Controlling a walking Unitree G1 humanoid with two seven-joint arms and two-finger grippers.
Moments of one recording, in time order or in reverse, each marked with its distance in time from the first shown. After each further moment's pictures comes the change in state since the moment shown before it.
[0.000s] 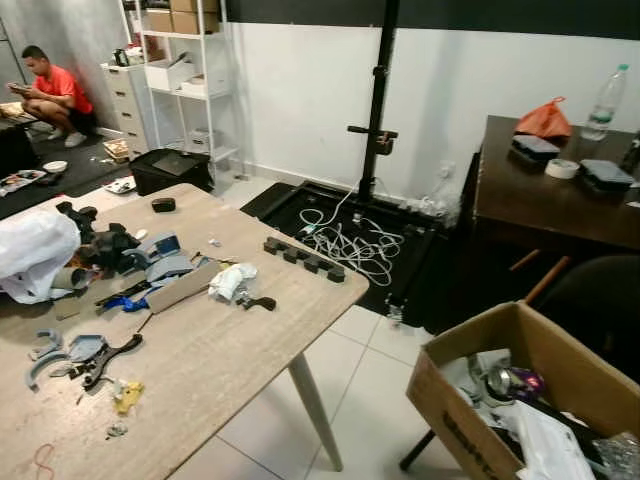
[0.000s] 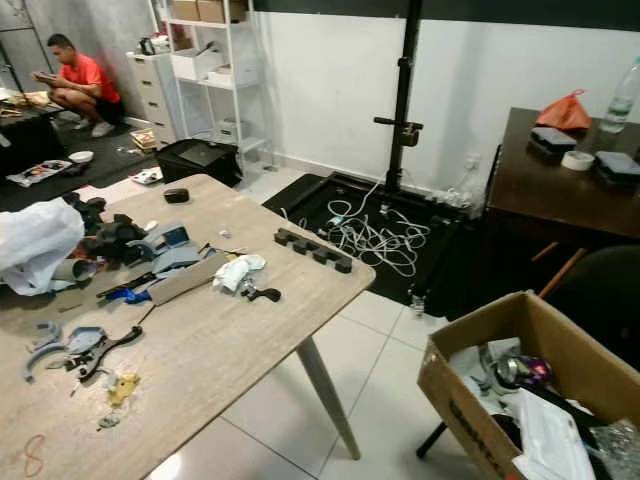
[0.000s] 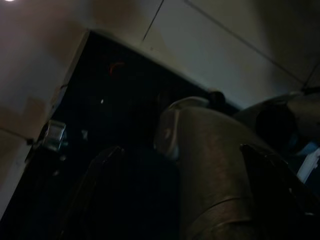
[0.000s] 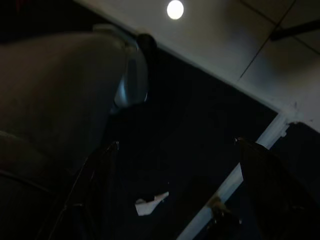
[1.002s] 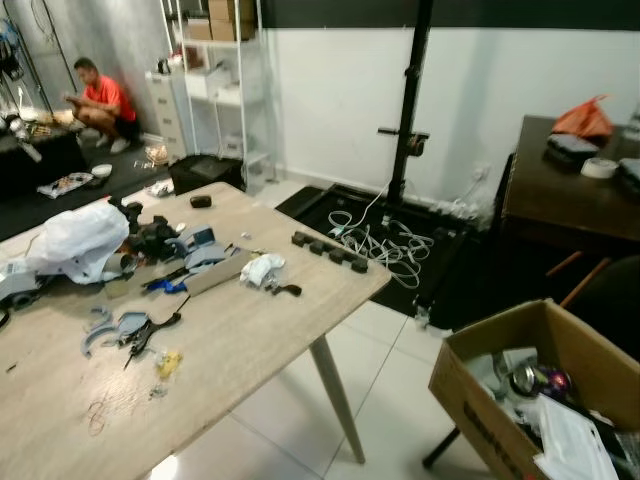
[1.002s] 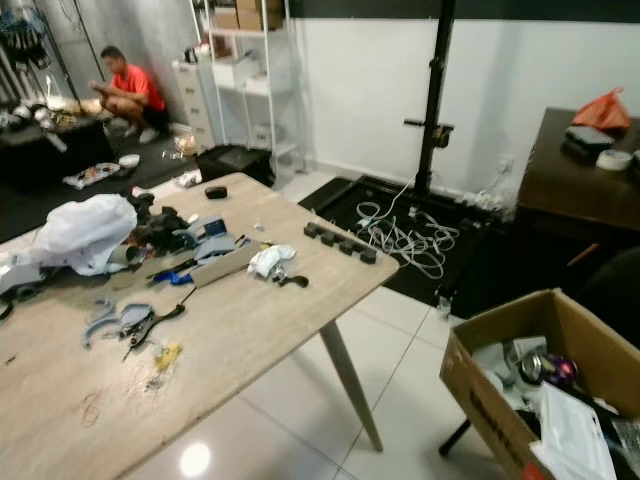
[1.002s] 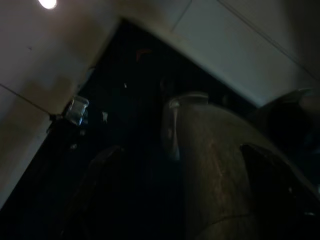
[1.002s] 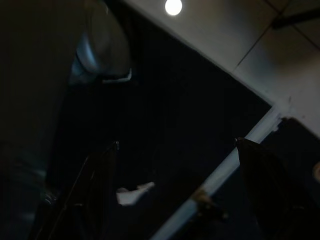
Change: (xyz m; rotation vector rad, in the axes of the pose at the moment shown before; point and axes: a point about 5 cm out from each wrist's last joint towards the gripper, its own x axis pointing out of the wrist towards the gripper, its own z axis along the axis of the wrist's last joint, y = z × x) left arm 0.001 0.001 0.006 0.046 0.009 0.021; right arm -0.001 -0.006 -0.013 0.026 0.030 -0.049
